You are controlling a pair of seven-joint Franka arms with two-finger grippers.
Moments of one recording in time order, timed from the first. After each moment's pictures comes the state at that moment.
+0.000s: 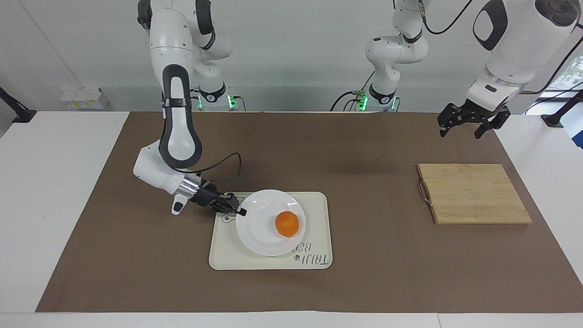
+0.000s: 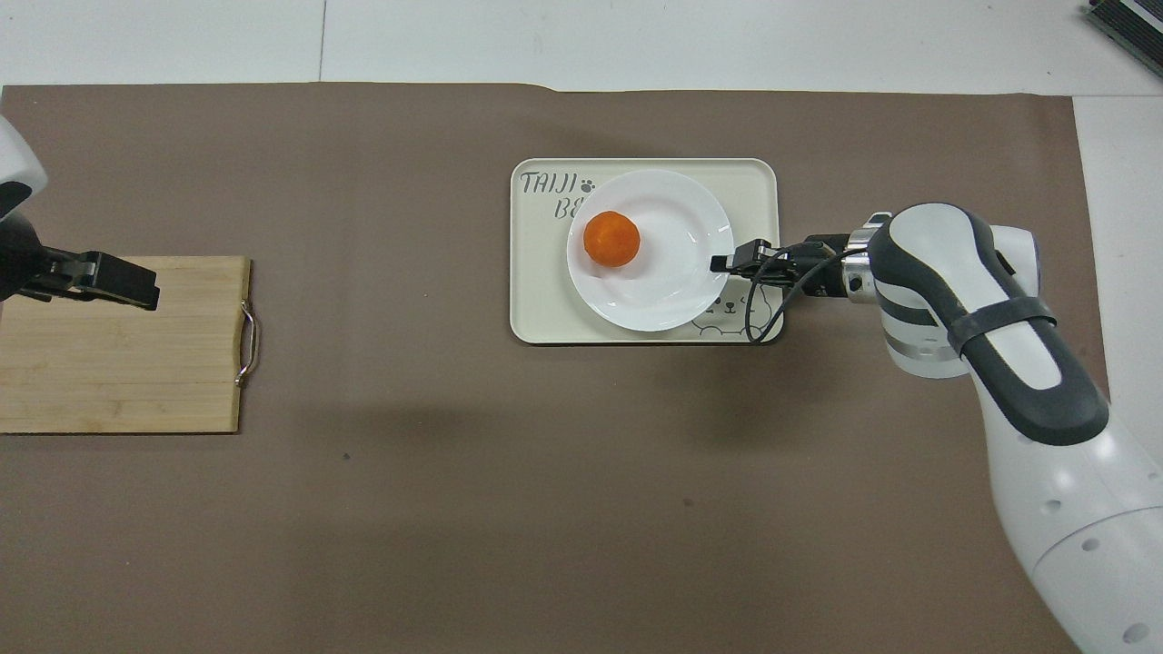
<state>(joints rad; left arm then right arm) -0.04 0.03 -0.03 -1.58 0.02 1.59 0.08 0.17 0.48 -0.11 -1.86 1.24 2.17 -0.56</state>
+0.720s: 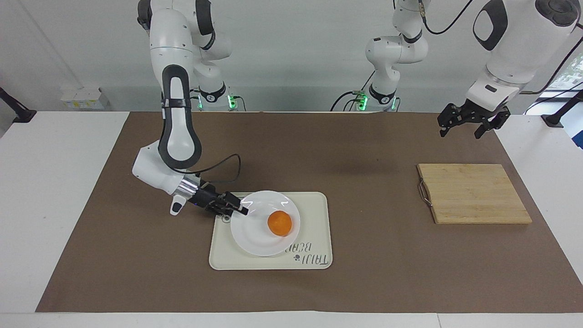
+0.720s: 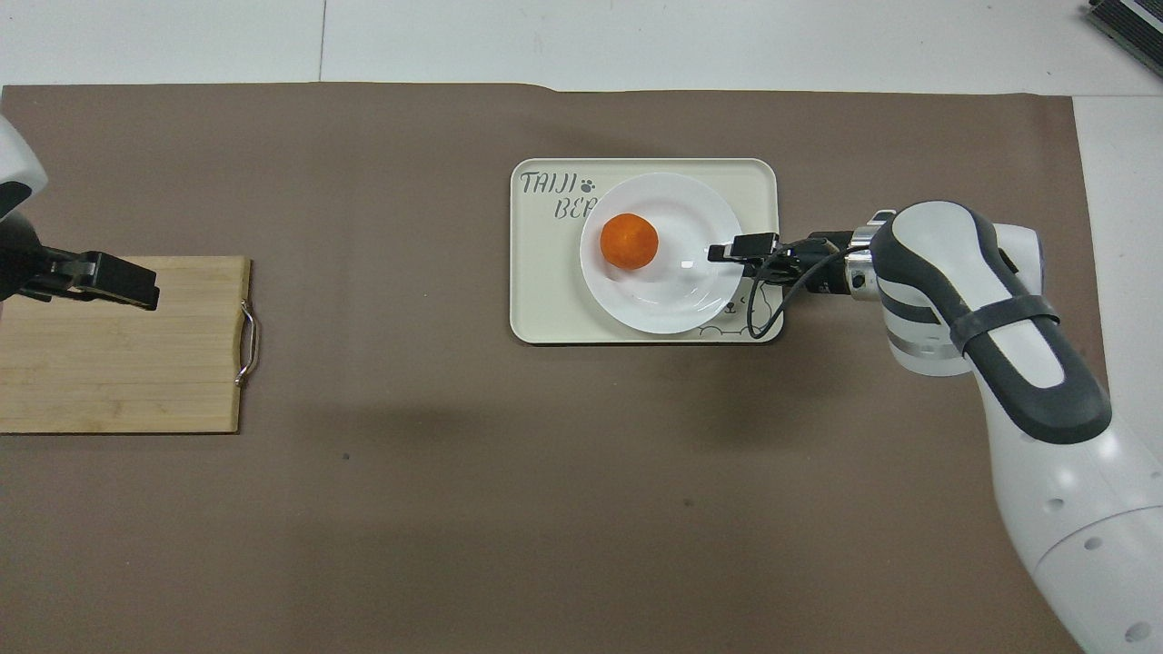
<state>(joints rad) -0.04 0.03 -0.03 -1.58 0.02 1.59 0.08 0.16 0.48 -0.12 -1.85 1.23 2.18 -0.54</state>
